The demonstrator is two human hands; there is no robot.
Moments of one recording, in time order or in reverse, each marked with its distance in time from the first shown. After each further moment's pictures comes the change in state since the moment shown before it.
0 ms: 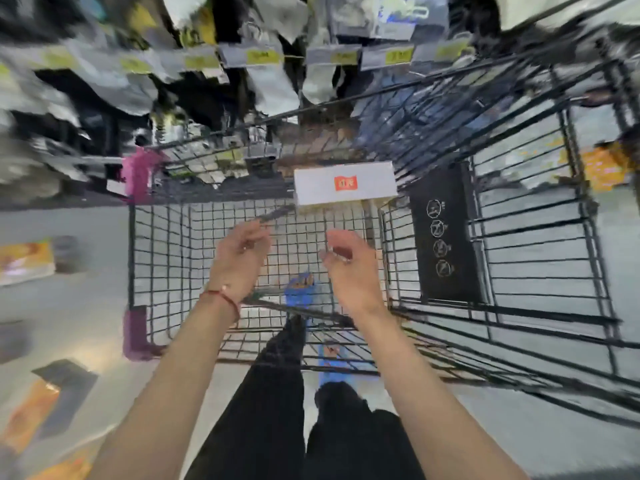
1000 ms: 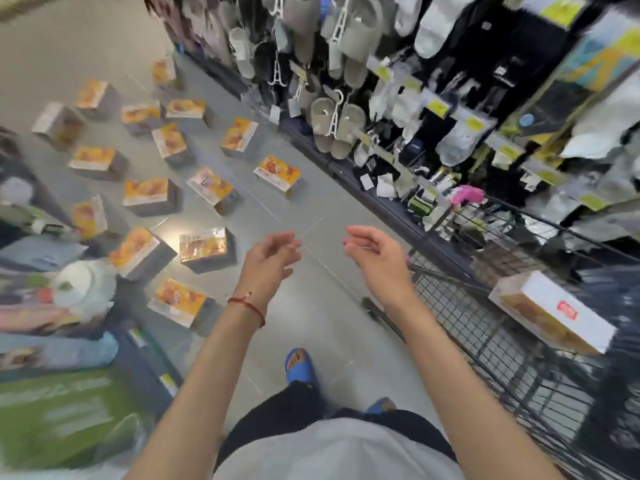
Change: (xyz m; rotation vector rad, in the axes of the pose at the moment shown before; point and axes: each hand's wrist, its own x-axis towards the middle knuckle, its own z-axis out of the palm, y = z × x) left_hand -0.298 -0.143 -0.320 -0.665 0.646 -0.007; right_hand -0.275 -0.070 0.284 -0.267 -0.764 -0.393
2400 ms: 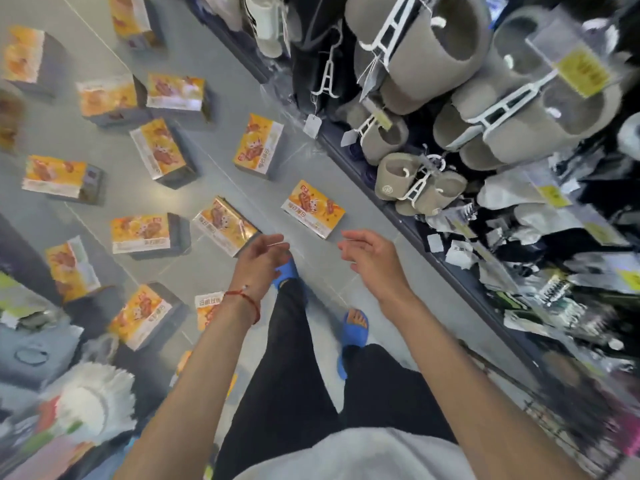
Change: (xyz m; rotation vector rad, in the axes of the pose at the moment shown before) left_hand 0.602 0.197 -0.153 0.034 0.087 -0.376; right_hand 0.574 -0.117 0.275 -0.081 -0.045 0.473
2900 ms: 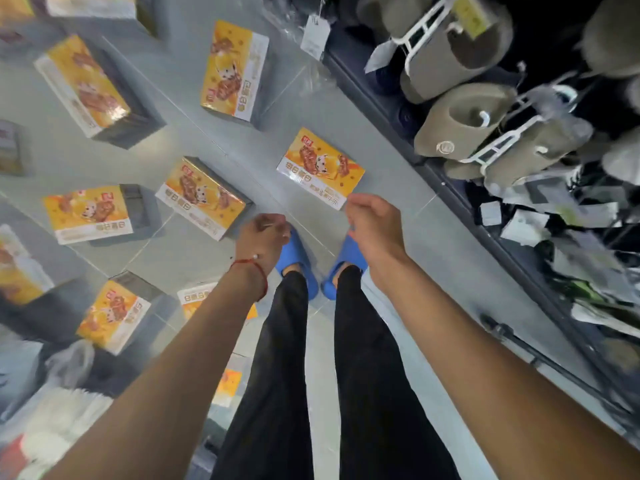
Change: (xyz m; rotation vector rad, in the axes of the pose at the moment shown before) left_hand 0.249 -0.063 0.024 0.208 -0.004 -0.195; right_hand 0.229 0.080 0.090 0.014 0.205 0.216
